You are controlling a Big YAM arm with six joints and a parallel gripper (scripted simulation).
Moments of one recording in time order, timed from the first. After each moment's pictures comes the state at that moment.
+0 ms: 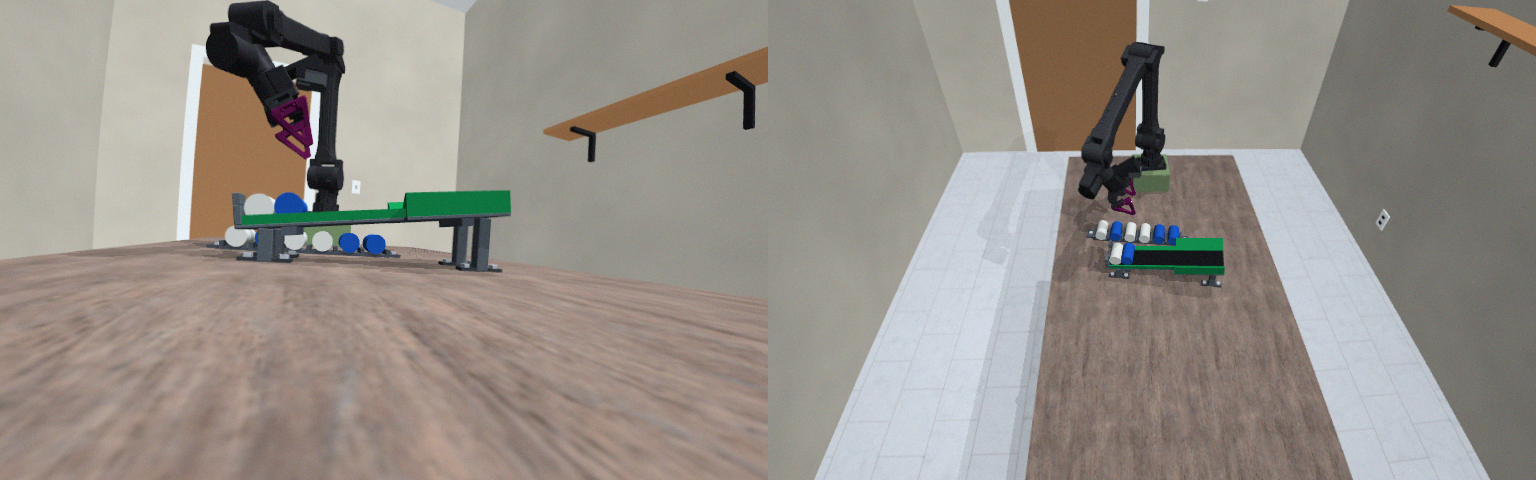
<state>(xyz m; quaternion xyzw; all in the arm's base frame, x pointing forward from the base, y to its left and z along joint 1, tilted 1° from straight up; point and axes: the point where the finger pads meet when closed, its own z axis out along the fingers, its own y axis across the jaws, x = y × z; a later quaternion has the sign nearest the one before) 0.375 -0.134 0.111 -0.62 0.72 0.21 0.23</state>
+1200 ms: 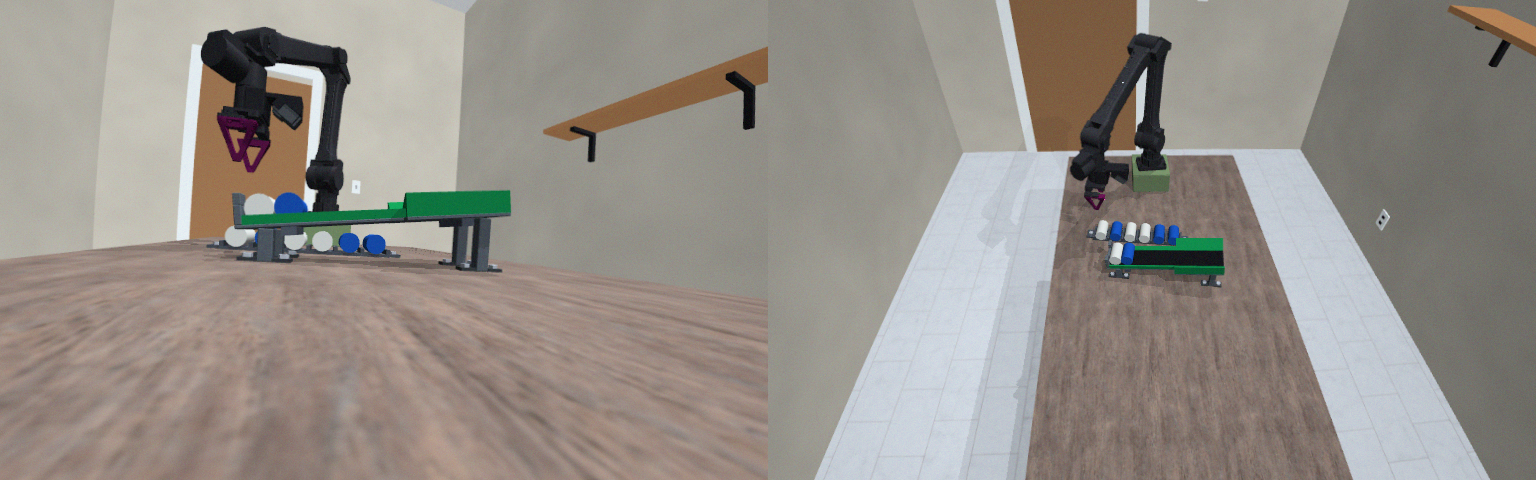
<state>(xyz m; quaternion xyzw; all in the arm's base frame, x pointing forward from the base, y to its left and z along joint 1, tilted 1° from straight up) 0.301 -0.244 0.079 -0.62 0.79 0.00 0.00</state>
